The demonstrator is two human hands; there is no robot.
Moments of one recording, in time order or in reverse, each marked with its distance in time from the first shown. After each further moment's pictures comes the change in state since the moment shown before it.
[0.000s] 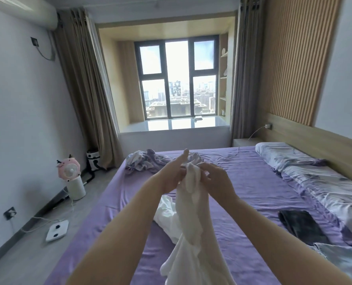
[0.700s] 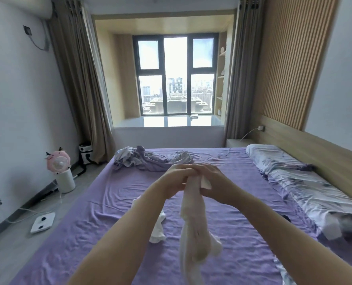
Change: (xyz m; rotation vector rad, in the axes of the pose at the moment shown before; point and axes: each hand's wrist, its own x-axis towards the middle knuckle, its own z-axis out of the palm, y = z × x) left_hand 0.052 -0.018 0.101 -0.018 -0.026 0.175; right_hand 0.015 0.090 -0.102 -0.118 -0.454 -0.264
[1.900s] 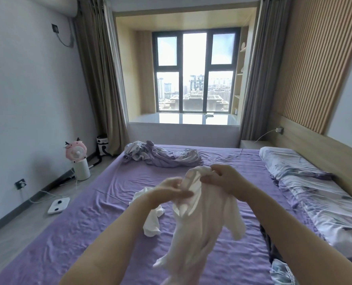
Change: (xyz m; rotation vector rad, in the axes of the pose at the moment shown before) left_hand 0.008 -0.048 0.035 0.367 0.052 -0.080; right_hand -0.025 0.050 -0.056 0.531 -0.052 0.345
